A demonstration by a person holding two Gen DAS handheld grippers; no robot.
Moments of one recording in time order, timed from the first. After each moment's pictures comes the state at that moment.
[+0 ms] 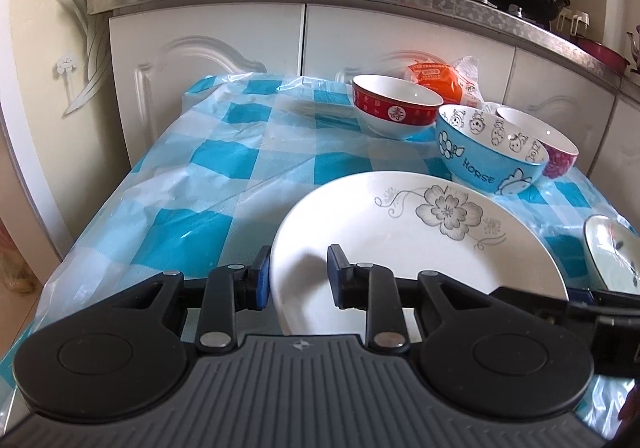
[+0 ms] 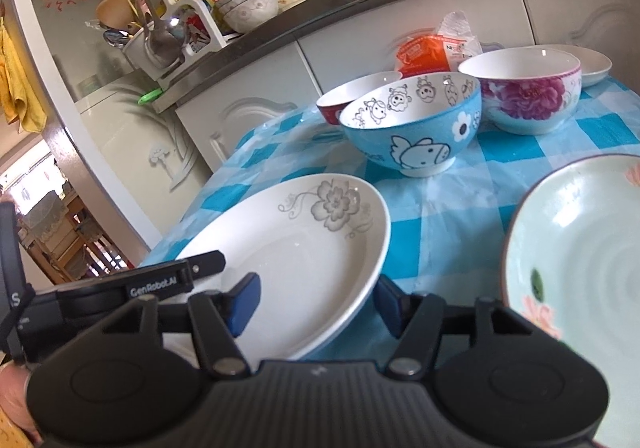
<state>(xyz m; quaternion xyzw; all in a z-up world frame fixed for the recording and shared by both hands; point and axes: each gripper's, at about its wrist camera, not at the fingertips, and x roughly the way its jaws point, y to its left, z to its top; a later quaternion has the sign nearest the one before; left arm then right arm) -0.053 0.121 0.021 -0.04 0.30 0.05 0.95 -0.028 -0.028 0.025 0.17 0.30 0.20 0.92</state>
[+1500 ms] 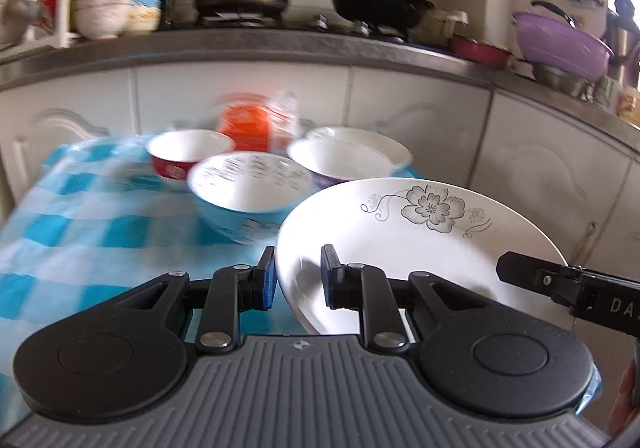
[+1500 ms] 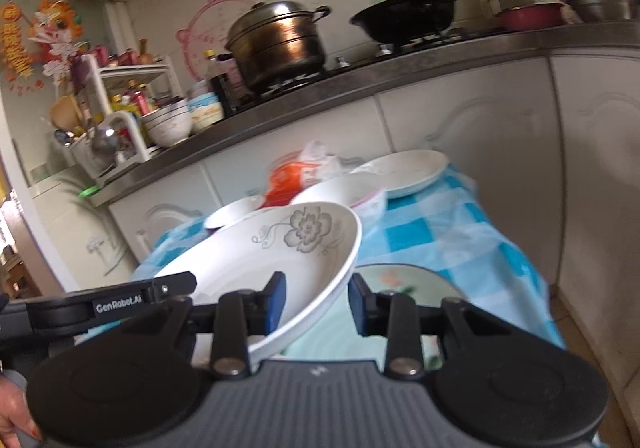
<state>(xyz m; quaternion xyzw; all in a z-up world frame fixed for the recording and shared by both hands) -0.071 -0.030 0.064 -0.01 0.26 -0.11 0.96 -0.110 -0.167 0.071 0.17 0.19 0.06 0.96</state>
